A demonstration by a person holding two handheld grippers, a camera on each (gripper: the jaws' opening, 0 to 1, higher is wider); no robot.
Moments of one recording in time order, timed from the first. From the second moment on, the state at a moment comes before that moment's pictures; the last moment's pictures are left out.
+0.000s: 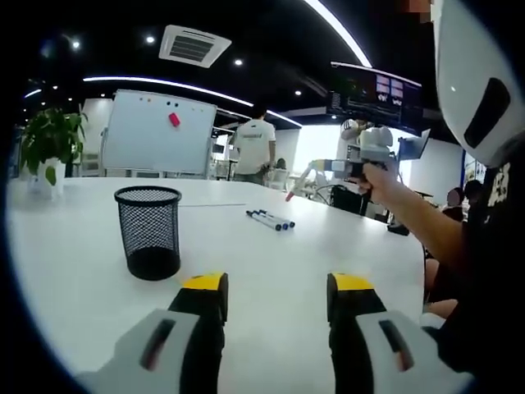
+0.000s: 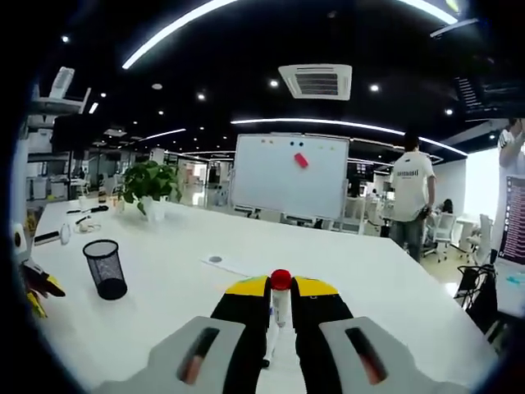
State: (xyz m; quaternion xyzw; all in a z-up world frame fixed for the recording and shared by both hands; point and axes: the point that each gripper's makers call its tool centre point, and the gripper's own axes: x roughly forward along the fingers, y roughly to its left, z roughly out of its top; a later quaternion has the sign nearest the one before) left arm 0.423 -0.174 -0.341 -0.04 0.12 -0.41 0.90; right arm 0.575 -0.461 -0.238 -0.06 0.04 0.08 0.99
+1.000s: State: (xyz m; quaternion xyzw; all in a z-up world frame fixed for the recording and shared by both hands) left arm 0.422 -0.176 -0.342 -0.04 0.12 -0.41 0.90; right arm 0.579 -0.472 -0.250 -0.06 0.03 0.05 1.00
